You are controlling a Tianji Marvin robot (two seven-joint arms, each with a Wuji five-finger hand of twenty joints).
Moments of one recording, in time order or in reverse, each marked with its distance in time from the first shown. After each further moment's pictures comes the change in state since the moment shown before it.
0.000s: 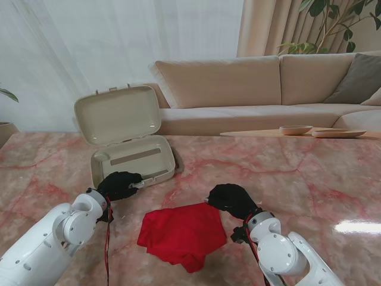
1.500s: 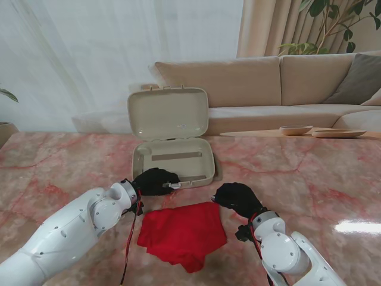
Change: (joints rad) left arm -0.309 -0.059 0.372 0.269 -0.144 -0.227 0.076; right arm 0.011 -0.008 0.023 0.053 0.011 -0.014 -0.030; left_hand -0.006 -0.002 -0.022 -0.012 0.000 0.006 0.007 0.016 0.001 -0.006 0.004 -0.013 0.000 -0.021 0.054 0.051 0.000 0.000 -0.003 -0.021; right_hand 0.000 0.000 0.000 0.000 0.000 0.000 0.000 0.000 0.000 0.000 0.000 0.000 0.000 0.000 0.000 0.000 -0.006 -0.010 0.000 0.000
